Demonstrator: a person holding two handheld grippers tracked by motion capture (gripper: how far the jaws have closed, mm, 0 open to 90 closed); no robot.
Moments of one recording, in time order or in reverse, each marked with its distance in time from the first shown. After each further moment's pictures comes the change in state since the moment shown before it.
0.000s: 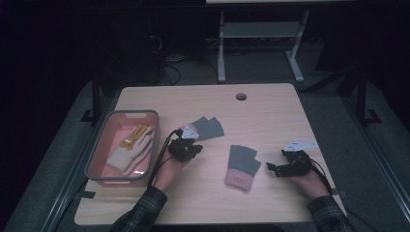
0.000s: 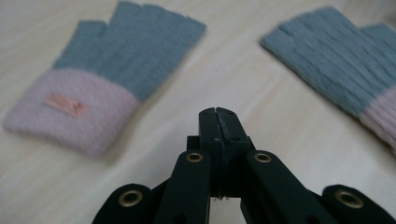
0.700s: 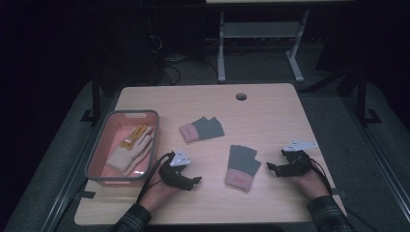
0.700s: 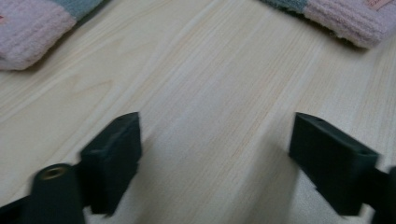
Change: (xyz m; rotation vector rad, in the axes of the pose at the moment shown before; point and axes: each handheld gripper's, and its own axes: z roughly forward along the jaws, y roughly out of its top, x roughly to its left) left arm -0.021 -0.071 -0.017 -0.018 -0.093 0.095; right arm 0.000 0.001 -0.001 0.006 0.003 -0.007
